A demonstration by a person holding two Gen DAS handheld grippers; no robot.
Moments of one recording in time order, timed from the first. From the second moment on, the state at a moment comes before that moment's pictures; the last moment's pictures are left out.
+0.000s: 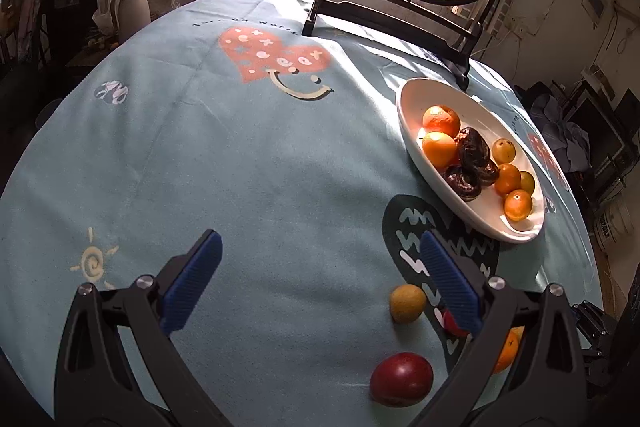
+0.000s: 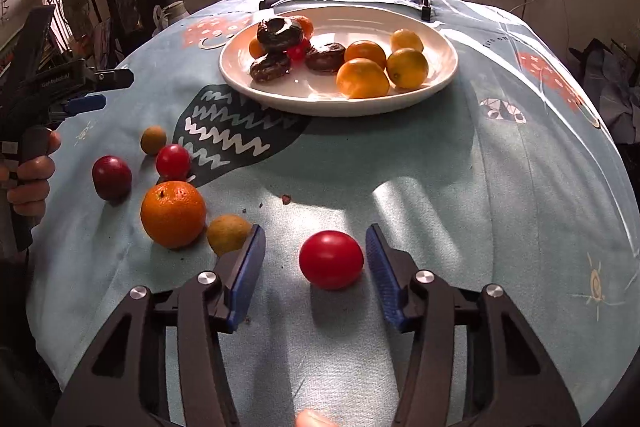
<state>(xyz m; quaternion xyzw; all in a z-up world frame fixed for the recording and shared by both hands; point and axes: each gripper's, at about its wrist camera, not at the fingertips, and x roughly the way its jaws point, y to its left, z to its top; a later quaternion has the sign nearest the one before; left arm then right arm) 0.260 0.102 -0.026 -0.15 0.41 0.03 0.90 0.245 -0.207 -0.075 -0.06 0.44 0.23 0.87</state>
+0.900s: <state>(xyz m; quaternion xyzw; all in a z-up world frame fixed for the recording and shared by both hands) 0.209 0.033 -0.048 0.07 0.44 -0.18 0.87 0.259 -0.229 -0.077 0.03 0.45 0.24 0.86</state>
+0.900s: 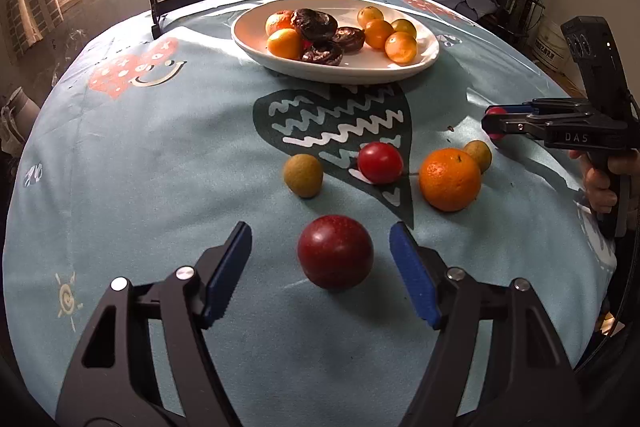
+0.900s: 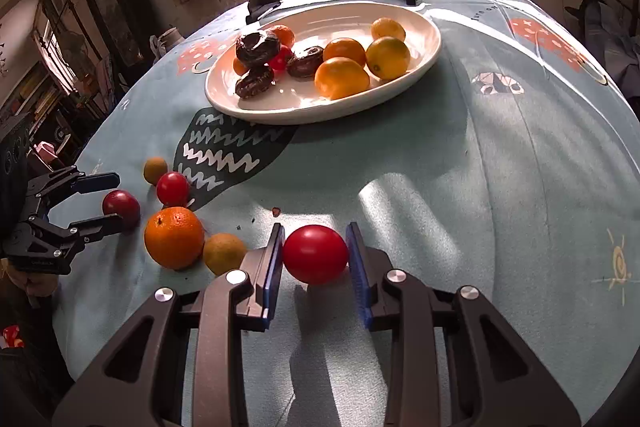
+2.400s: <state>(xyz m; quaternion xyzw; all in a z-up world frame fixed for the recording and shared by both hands) 0.360 -0.068 -0.004 0.02 0.42 -0.13 0.90 0.369 -0.218 -0.041 0.10 0.32 0.20 0.92</state>
